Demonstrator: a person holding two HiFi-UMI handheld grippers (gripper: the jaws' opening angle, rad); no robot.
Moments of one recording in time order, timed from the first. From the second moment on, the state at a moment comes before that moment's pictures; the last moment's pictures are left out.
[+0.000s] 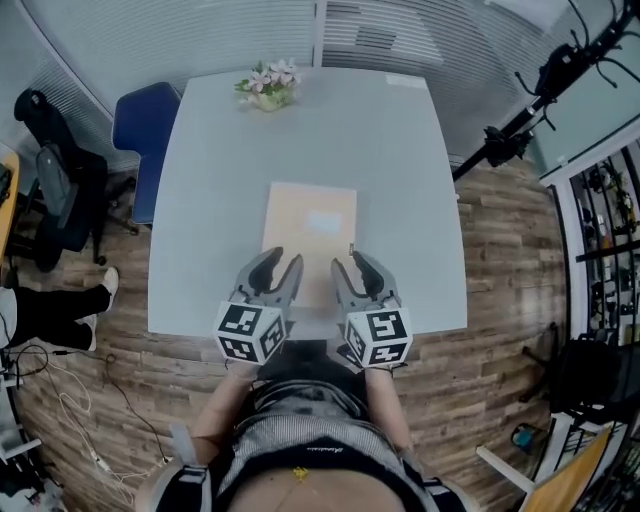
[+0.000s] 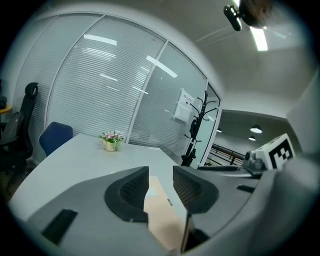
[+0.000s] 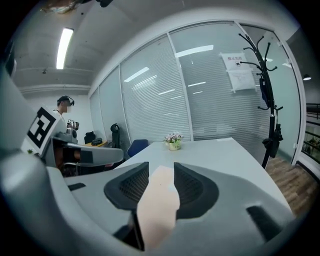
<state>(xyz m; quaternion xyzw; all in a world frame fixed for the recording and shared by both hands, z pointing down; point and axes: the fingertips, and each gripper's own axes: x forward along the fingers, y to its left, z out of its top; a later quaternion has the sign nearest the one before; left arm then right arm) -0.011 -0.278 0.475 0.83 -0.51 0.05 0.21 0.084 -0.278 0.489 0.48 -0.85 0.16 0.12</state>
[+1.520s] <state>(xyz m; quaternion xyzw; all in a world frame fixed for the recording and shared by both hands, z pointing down) -0.074 -0.333 0.712 0.74 -0.48 0.18 0.43 0.111 -0.330 0.722 0.48 -0.74 0.44 0.17</state>
